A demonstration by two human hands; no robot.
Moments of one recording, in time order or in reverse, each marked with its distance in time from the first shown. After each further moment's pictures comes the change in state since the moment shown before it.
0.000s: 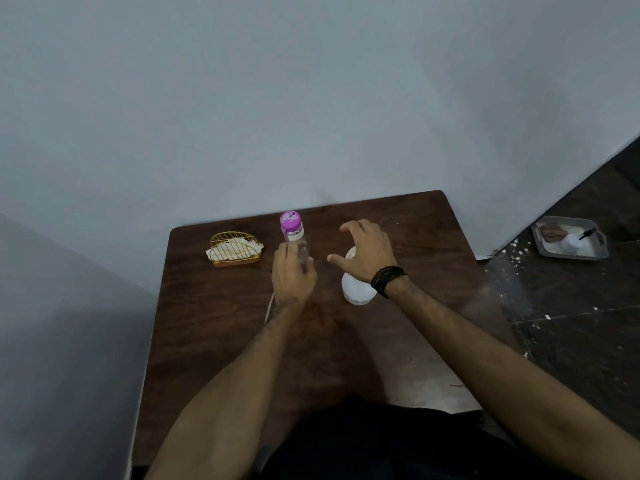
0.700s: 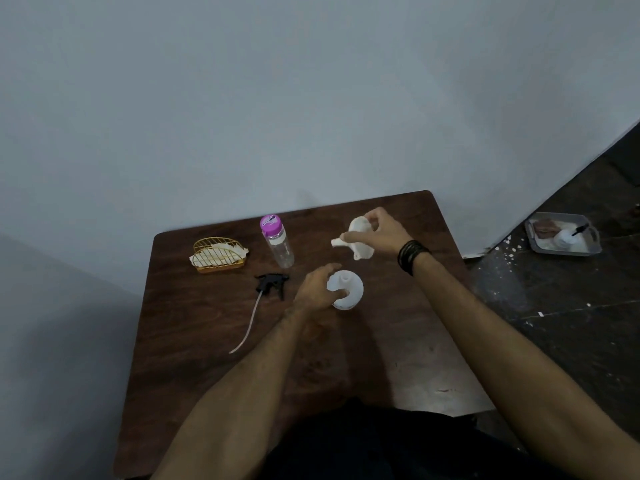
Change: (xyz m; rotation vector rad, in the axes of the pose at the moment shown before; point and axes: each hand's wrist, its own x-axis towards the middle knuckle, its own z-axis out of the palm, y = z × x) left_hand -0.005 0.016 0.068 -0.081 -0.681 0.039; right_hand 0.026 0.058 -0.058 0.531 -0.211 0.408
